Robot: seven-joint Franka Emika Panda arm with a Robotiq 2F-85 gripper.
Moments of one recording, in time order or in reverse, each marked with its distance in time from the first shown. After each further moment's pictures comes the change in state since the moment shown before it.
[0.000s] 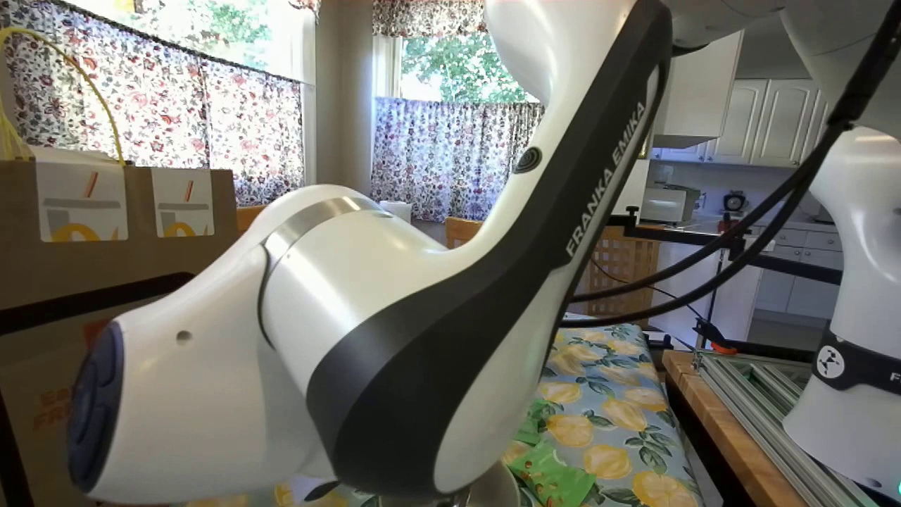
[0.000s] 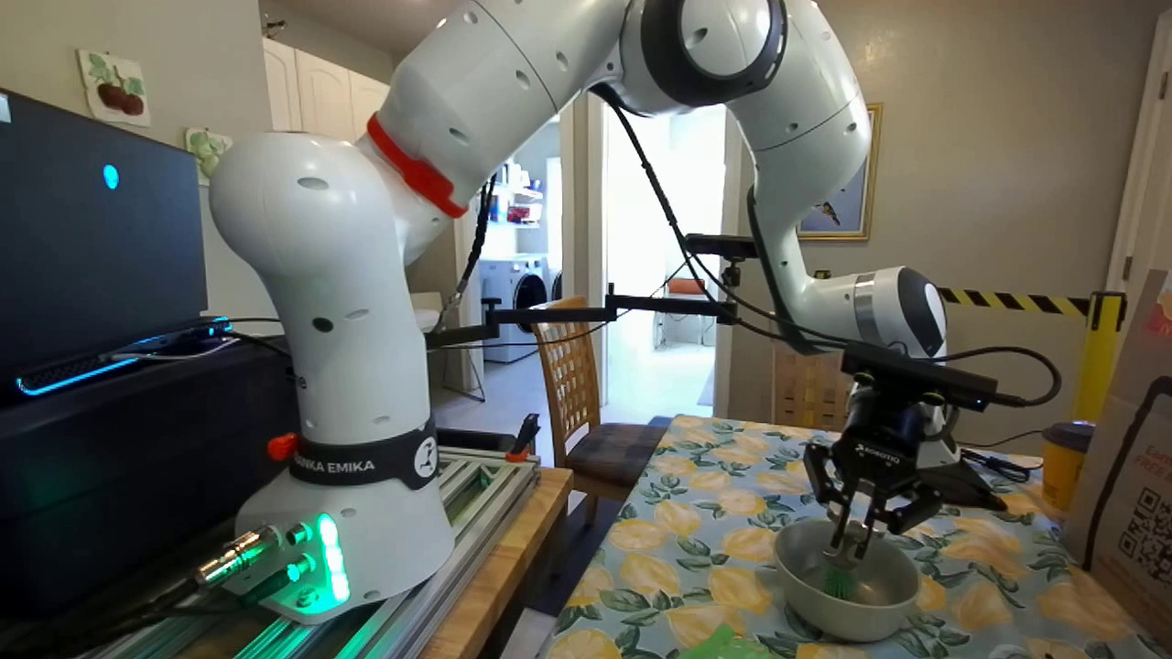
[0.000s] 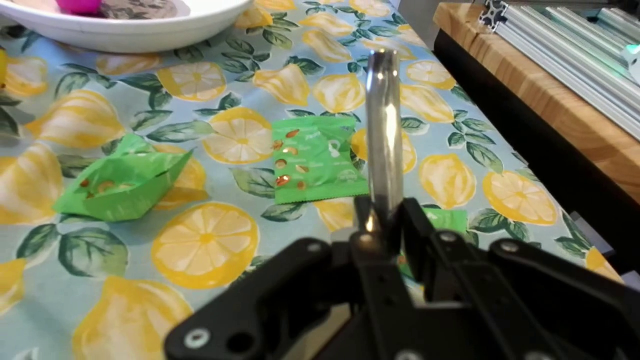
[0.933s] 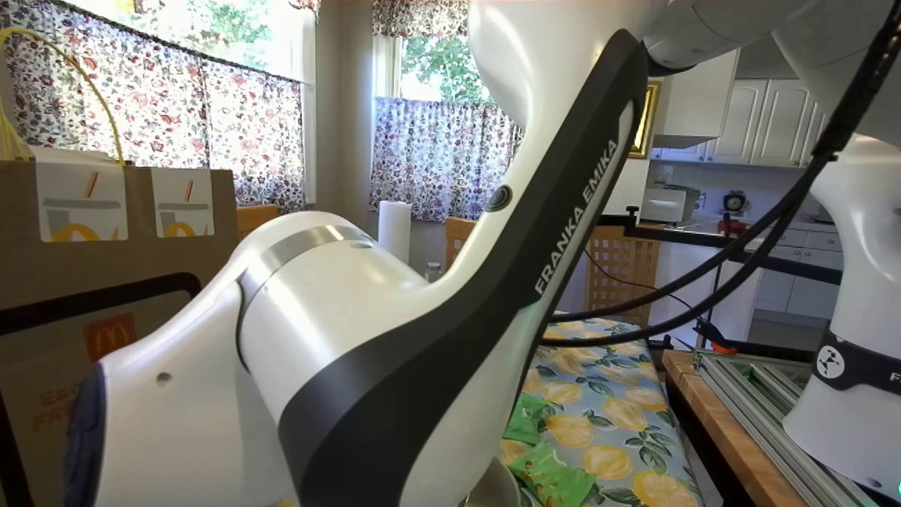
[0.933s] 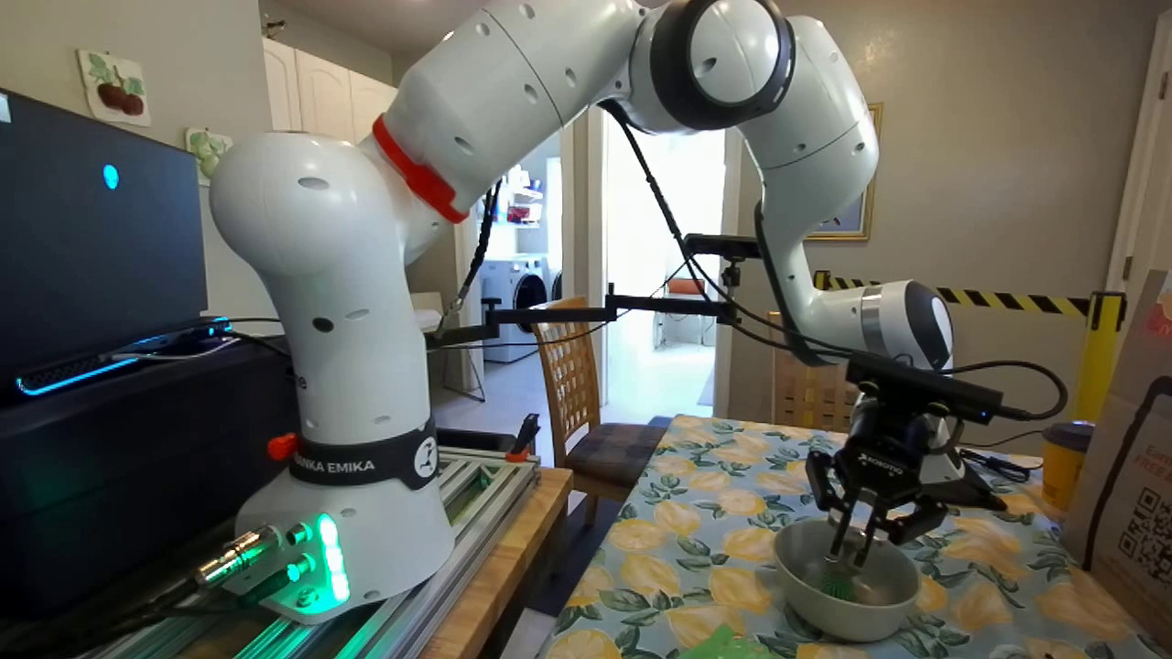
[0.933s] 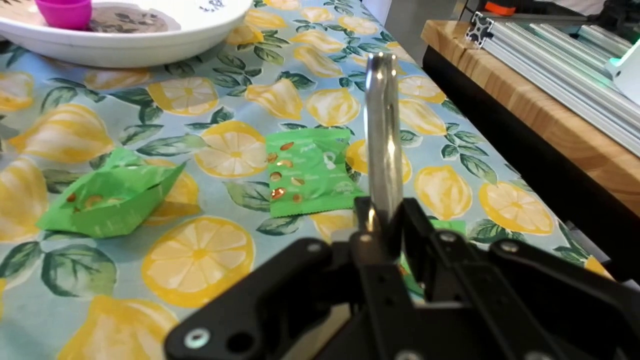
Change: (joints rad) arm 0.002 0.059 -0.002 0.064 -0.005 -0.068 0.000
